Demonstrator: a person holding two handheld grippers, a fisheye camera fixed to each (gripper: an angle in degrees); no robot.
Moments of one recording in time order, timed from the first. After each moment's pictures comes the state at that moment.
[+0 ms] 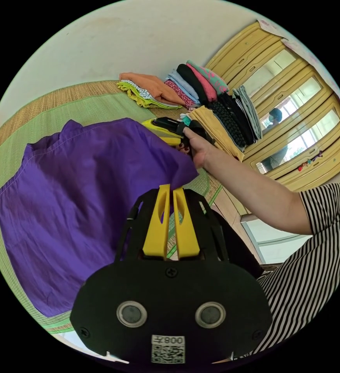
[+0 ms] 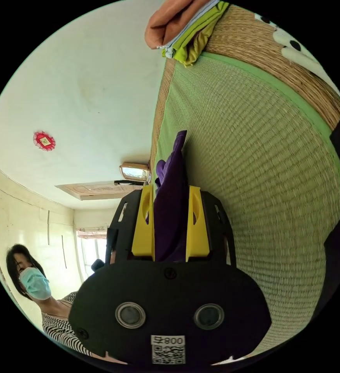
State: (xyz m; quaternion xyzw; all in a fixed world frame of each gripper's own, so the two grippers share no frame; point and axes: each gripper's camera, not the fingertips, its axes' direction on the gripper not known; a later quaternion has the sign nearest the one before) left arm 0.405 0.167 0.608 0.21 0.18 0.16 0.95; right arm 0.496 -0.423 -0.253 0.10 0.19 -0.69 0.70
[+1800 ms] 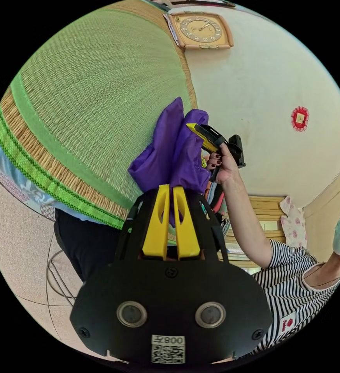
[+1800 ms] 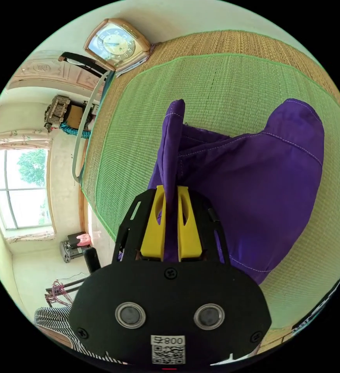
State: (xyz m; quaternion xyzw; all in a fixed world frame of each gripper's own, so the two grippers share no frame) left arm -0.193 0.450 0.681 0.30 0.47 -0.31 0.77; right arm 0.675 -0.477 0.444 0.10 0.61 -0.67 0.42
